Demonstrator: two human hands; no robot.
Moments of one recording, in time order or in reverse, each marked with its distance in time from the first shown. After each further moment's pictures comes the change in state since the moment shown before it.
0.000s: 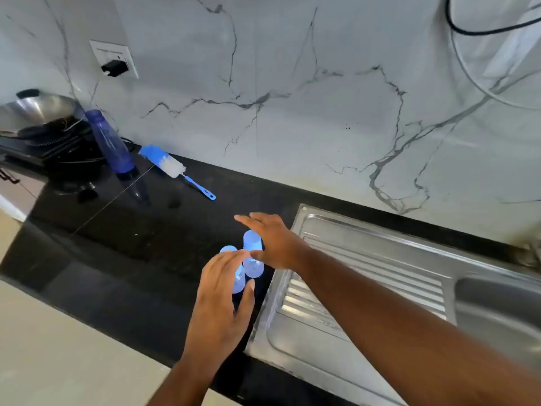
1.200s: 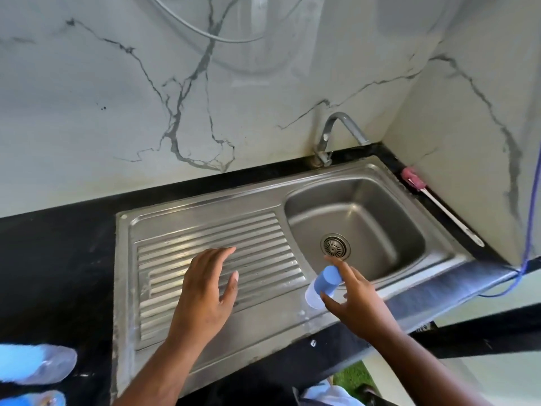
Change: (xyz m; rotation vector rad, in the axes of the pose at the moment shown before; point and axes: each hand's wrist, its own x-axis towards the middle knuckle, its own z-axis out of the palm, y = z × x) left_hand 0.009 0.118 0.184 -0.181 -0.618 0.459; right_hand -0.429 0.122 0.023 0.199 0.632 0.985
